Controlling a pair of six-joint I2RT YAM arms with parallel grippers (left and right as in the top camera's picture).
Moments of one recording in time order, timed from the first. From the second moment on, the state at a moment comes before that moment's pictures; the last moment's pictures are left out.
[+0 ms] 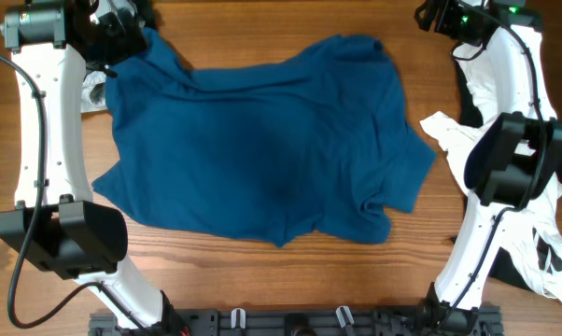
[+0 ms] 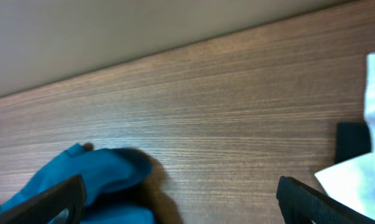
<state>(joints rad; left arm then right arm) 0.11 1.92 2.06 -1.21 -0.05 -0.36 -0.18 2.39 2.17 -0.68 -0.34 0.11</state>
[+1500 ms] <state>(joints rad) 0.11 1.92 2.06 -1.21 -0.05 -0.36 -0.15 2.62 2.16 -0.52 -0.55 0.46</state>
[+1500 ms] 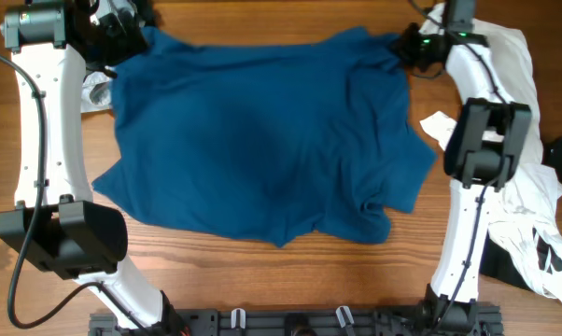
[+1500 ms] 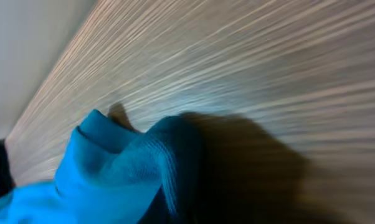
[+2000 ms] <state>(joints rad) -0.04 2.19 2.07 -0.71 0.01 -0.28 -0.21 2.21 2.18 -1.01 -0.55 0.03</state>
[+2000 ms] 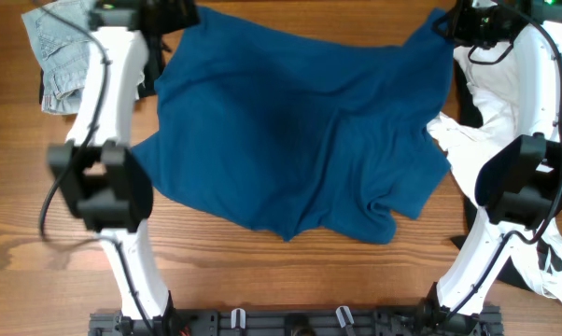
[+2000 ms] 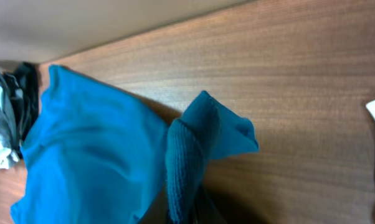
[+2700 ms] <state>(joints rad) -0.10 2.53 2.16 -0.92 -0.08 -0.22 -0.11 2.21 2.18 -1.05 -0.38 0.00</state>
